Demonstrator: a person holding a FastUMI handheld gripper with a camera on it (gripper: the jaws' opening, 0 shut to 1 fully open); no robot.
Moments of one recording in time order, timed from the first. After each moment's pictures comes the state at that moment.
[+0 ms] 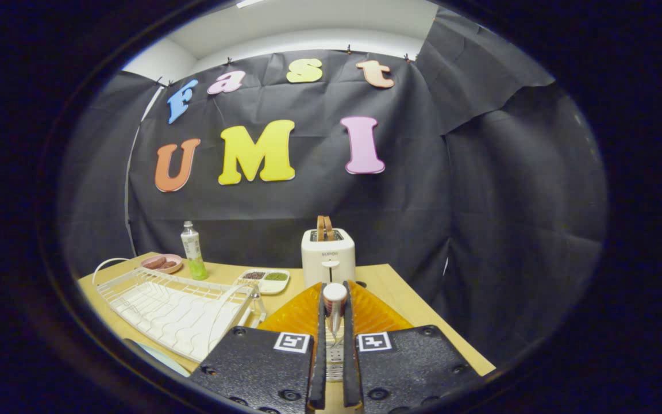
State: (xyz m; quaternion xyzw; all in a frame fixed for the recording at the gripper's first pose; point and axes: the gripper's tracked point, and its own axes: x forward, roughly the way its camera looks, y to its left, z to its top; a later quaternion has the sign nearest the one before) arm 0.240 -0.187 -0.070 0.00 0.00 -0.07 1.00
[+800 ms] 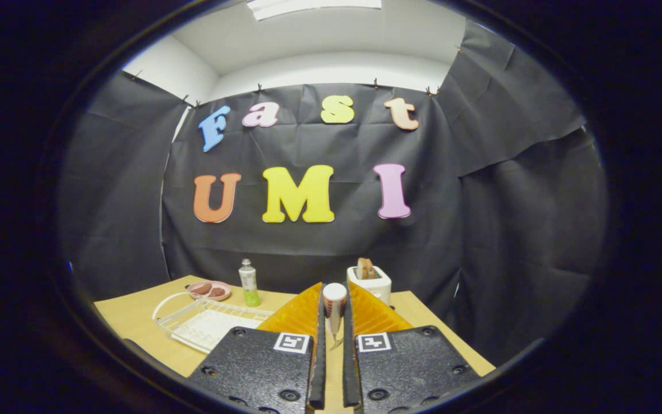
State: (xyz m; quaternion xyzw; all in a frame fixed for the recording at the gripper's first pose) arm 0.107 -0.051 0.003 -0.01 -0.04 -0.01 1.00
